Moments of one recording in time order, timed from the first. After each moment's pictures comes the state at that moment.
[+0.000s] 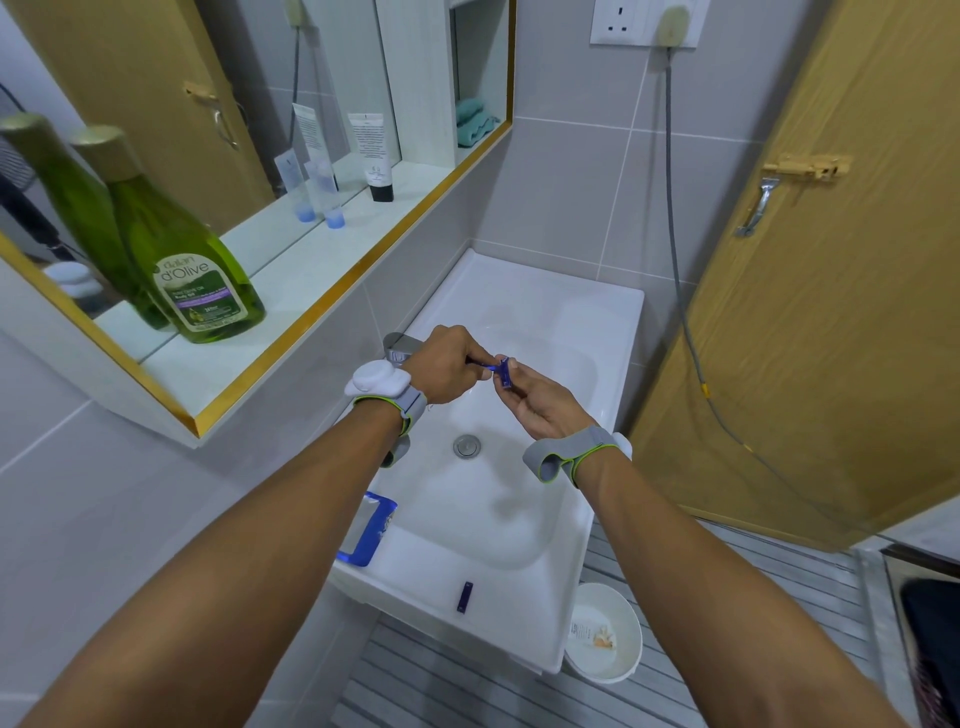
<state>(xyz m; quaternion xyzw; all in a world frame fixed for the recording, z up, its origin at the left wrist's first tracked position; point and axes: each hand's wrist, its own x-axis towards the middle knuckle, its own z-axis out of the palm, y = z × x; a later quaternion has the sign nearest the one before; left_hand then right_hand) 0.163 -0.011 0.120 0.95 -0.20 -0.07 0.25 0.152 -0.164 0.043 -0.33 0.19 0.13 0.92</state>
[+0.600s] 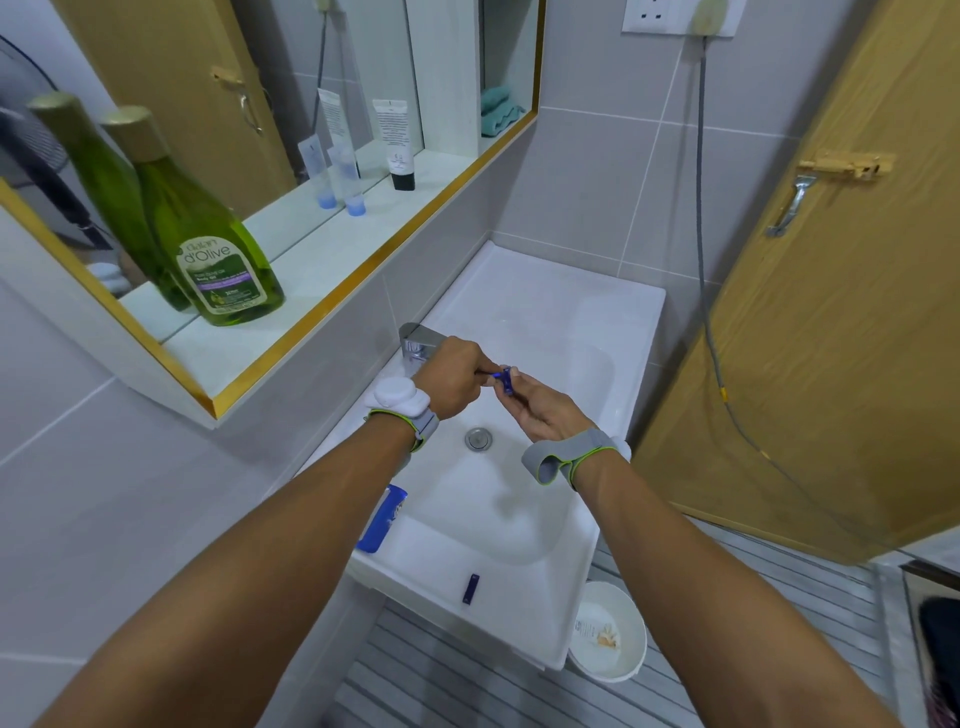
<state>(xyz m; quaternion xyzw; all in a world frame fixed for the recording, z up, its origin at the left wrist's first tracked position) 0.156 0.000 0.091 0.96 -0.22 -0.04 0.20 0.155 -0.147 0.026 -0.33 0.23 0.17 0.90</state>
